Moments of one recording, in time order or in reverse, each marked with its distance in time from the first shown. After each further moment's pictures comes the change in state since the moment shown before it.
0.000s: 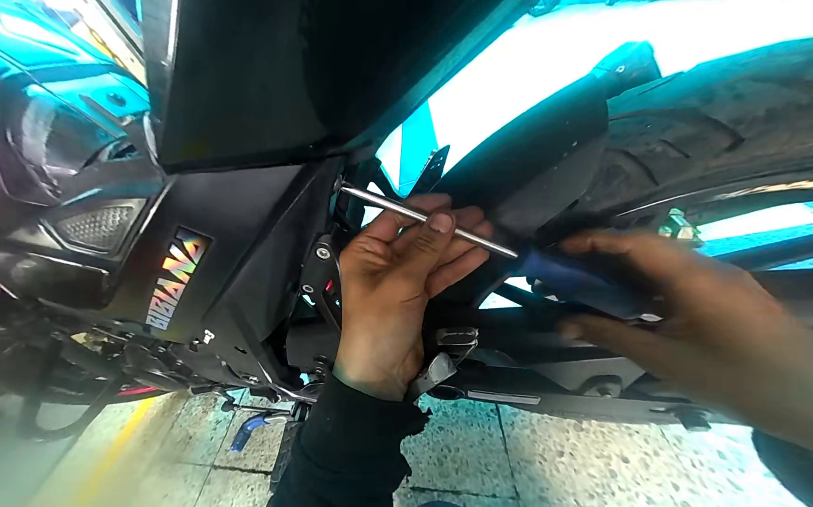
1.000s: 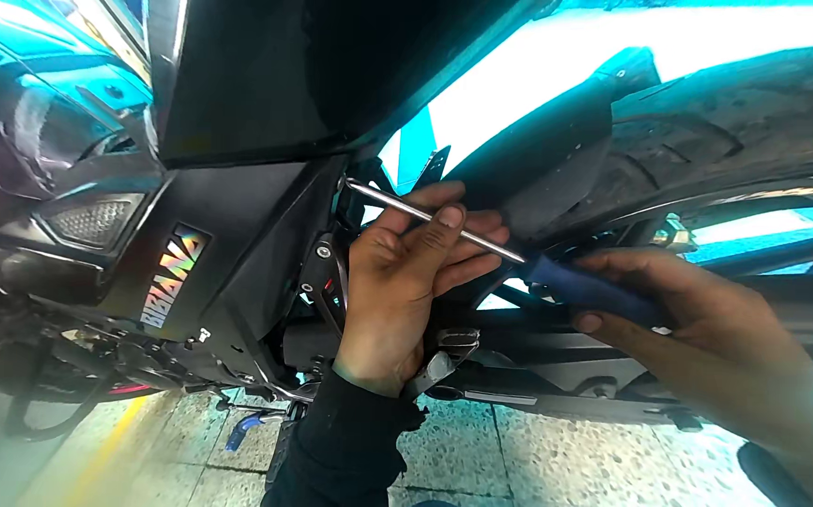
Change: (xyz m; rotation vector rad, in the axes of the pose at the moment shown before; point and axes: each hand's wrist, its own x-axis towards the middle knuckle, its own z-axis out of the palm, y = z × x) left_hand 0.003 0.002 0.000 0.054 -0.087 -0.013; right_hand -0.012 0.002 0.012 0.304 0.075 0.079
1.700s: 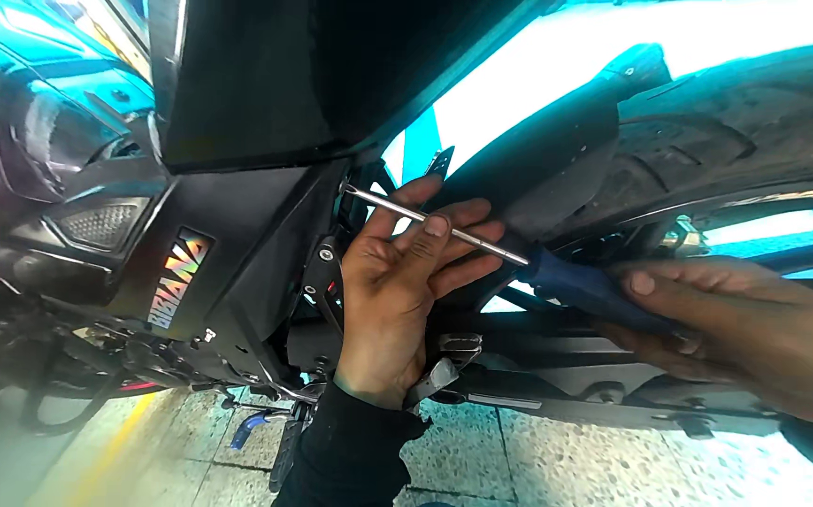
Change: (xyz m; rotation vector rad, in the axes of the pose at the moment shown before) left_hand -0.002 -0.003 -0.004 -0.074 0.006 0.079; right_hand 0.017 -0.002 -0.028 0.441 -0.299 0.435
